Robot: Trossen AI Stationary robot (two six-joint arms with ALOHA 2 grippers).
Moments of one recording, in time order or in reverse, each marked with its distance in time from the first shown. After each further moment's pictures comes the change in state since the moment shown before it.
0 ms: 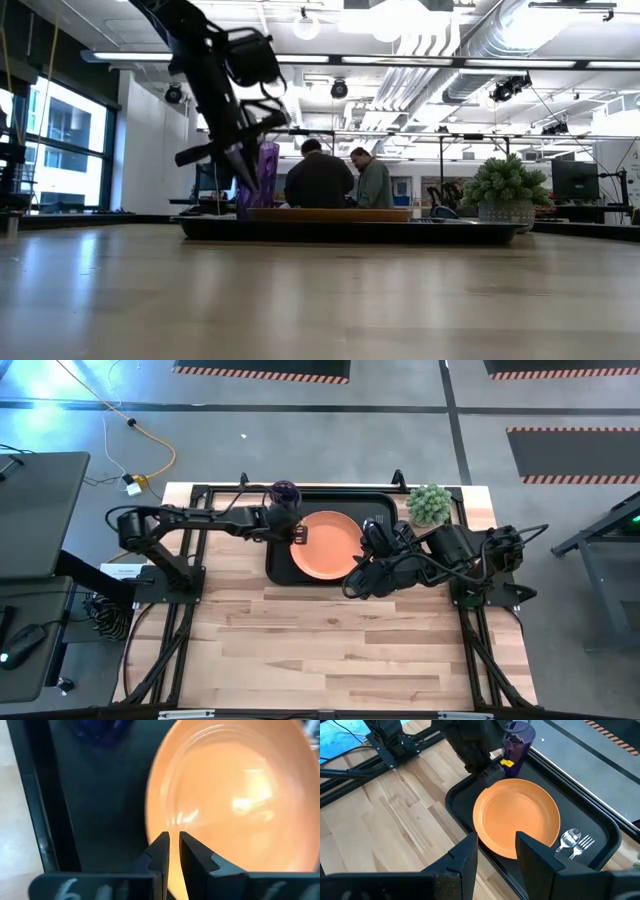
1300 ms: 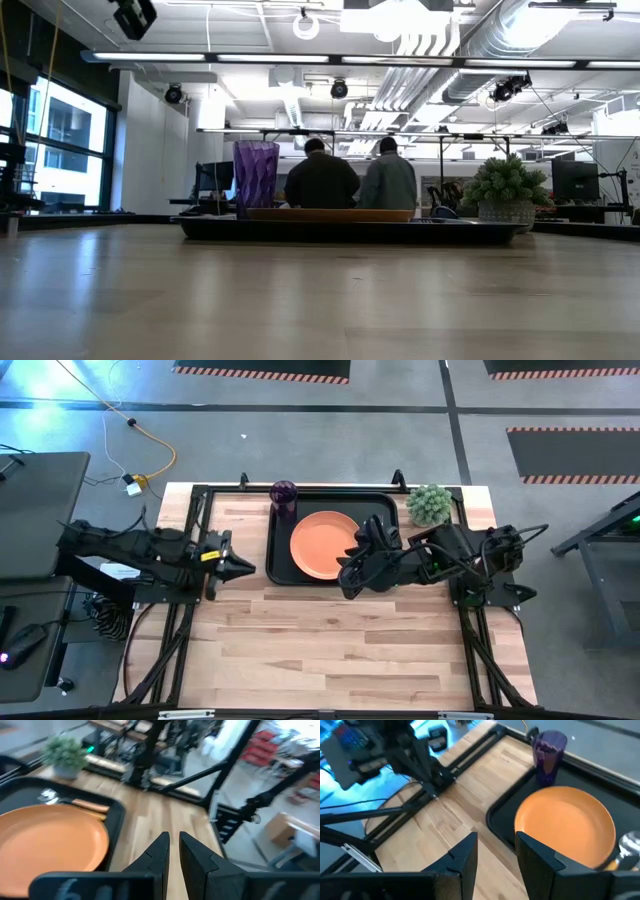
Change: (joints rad) left arm -0.550 -1.008 -0.301 0.144 -0.002 0.681; right arm -0.007 0.000 0.000 0.212 -0.040 0.084
